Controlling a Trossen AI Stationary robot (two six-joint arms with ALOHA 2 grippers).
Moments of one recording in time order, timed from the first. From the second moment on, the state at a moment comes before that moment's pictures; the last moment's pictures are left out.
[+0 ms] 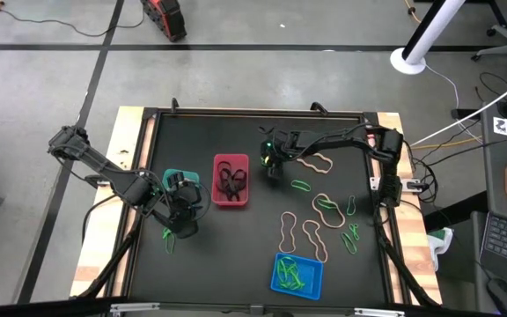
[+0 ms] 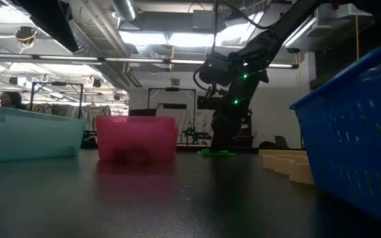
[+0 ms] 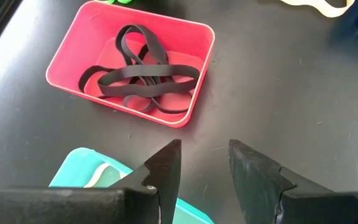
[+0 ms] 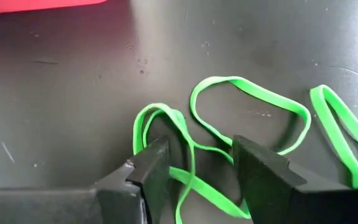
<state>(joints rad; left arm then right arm) -0.53 1.24 1.03 -0.98 -0.52 -0.78 -0.33 1.97 1.21 -0.30 0.07 -0.21</state>
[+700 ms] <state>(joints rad) -0.53 1.25 1.03 -0.98 -0.52 -0.78 -0.33 1.98 1.27 -0.42 0.04 -0.21</state>
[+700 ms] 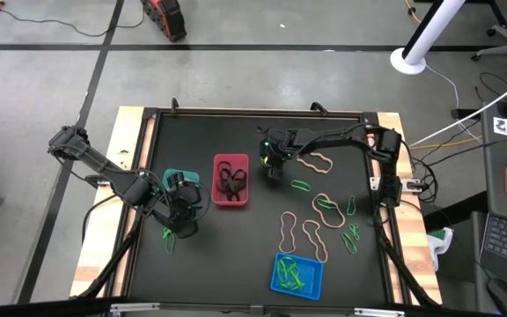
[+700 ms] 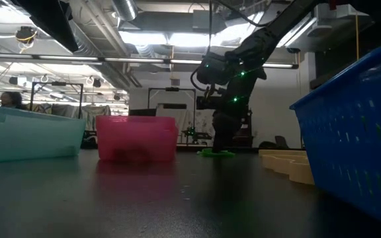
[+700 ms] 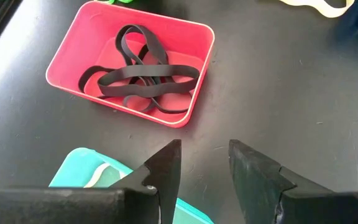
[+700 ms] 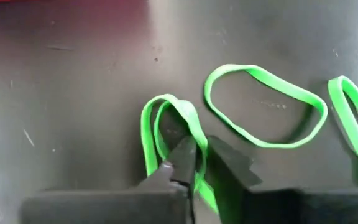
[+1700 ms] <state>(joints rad) -0.53 1.24 1.03 -0.98 -0.52 -0.78 -0.17 1.98 1.56 -0.85 0.01 -0.21</state>
